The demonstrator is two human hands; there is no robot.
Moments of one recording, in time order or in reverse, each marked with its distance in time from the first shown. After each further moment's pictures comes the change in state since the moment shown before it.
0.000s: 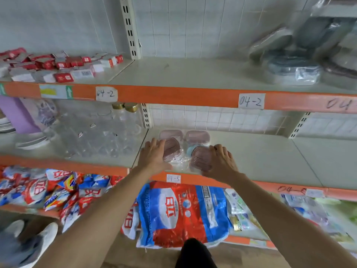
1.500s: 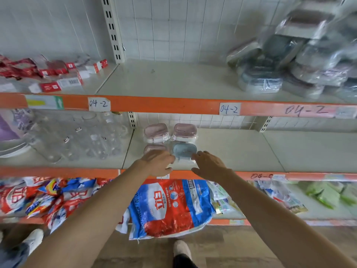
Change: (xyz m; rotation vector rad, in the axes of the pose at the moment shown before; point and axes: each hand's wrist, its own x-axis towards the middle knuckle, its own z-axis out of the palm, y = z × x) left_hand 0.000 0.021 -0.031 0.217 -0.193 0.637; right_hand -0.025 -0.028 -0.062 0.010 -0.242 -0.078
